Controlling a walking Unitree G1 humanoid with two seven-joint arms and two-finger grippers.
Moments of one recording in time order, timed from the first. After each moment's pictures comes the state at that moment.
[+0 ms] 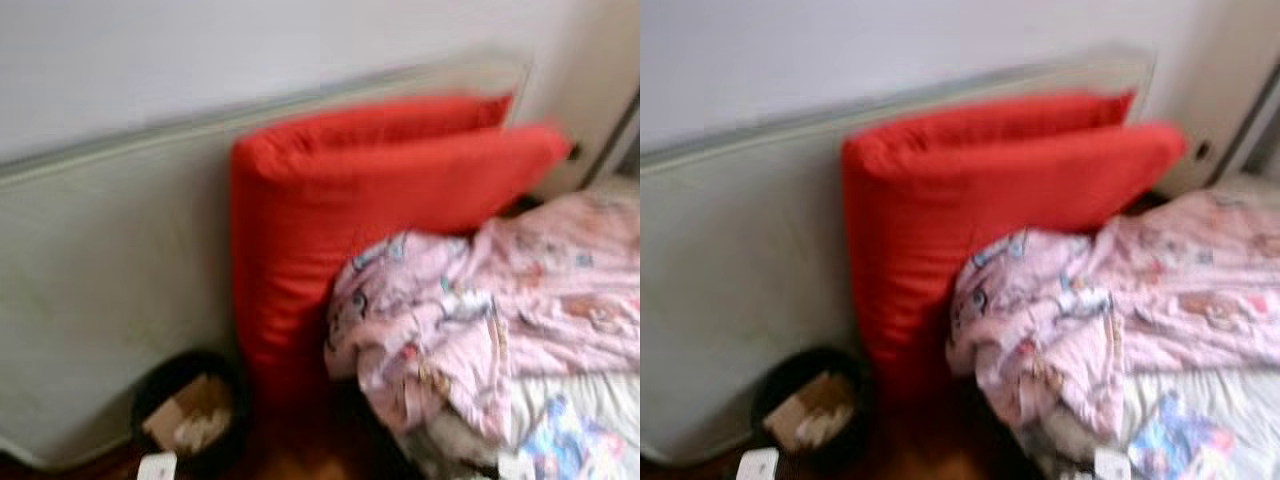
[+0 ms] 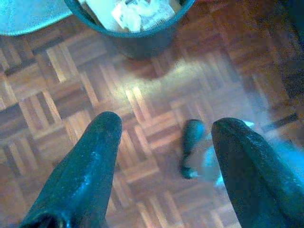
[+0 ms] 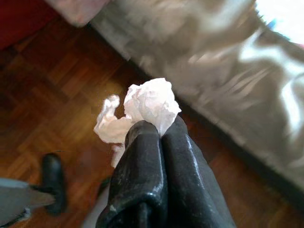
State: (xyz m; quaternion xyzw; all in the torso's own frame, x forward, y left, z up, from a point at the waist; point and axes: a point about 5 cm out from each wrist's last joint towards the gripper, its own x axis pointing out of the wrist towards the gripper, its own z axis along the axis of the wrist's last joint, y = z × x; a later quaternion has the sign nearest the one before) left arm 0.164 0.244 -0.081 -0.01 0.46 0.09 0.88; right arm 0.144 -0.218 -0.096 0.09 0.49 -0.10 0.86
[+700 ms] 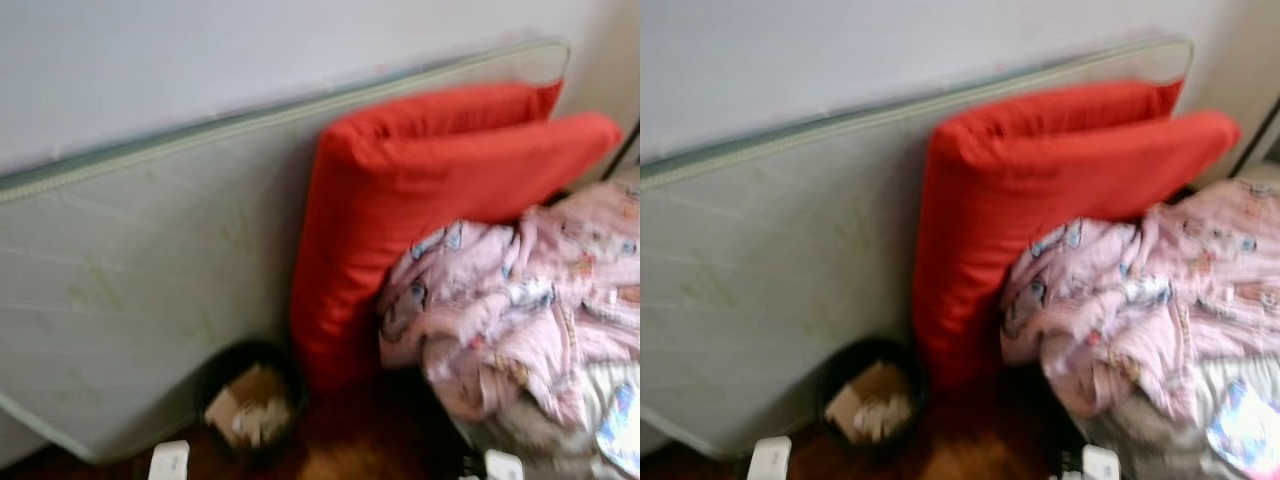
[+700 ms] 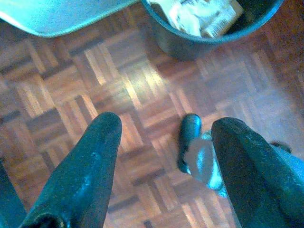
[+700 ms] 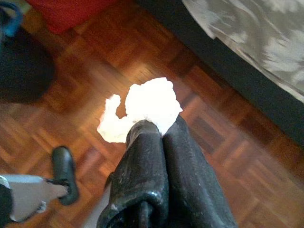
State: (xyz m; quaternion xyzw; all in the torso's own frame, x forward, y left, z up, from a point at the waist) left arm 0.162 0.233 -0.085 -0.02 0.46 0.09 0.88; right arm 0.156 -0.204 -0.094 0.09 0.48 -0.09 0.87
